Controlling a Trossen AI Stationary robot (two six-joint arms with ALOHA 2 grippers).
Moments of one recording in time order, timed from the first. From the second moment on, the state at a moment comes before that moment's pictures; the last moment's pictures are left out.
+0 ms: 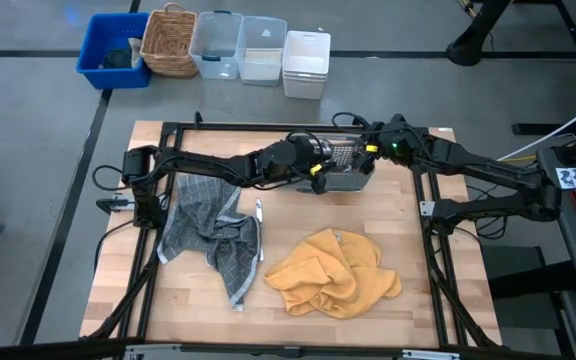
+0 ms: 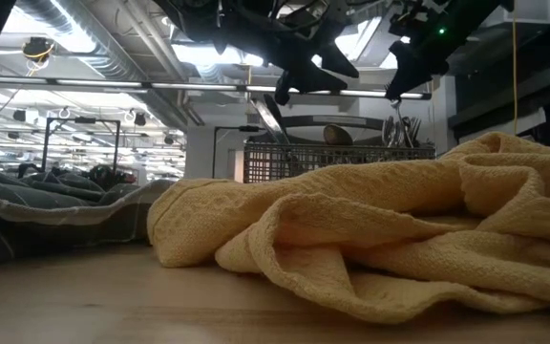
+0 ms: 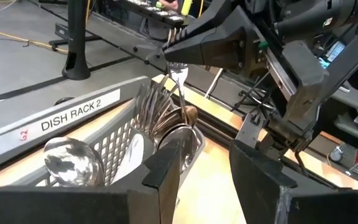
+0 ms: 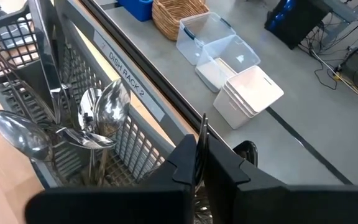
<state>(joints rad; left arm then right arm) 0.15 1.83 1.30 0.32 -0.25 -0.37 -0.37 1.07 0.97 -0.55 0.41 -0.01</state>
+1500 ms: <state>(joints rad) 0.15 1.83 1.30 0.32 -0.25 -0.37 -0.56 1.09 0.96 -0.41 0.08 0.33</state>
